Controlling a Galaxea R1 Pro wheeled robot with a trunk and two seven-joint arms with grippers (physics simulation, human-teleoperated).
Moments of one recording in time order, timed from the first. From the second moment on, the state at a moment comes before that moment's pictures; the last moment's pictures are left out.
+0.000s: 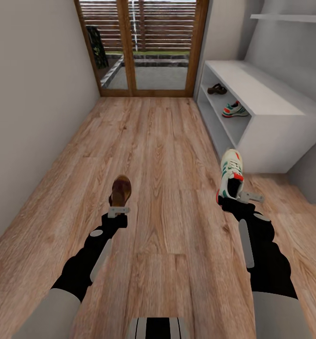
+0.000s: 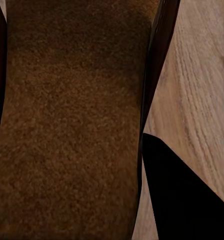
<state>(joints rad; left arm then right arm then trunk) -0.63 -0.03 -0.17 -1.05 0.12 0.31 0.10 -0.61 0.06 -0.19 -1.47 -0.02 0.67 -0.11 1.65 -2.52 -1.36</state>
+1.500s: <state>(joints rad) -0.63 -0.03 -0.18 -1.05 0.12 0.31 0.10 -0.61 0.06 -0.19 -1.47 -0.02 0.67 -0.11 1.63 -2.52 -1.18</state>
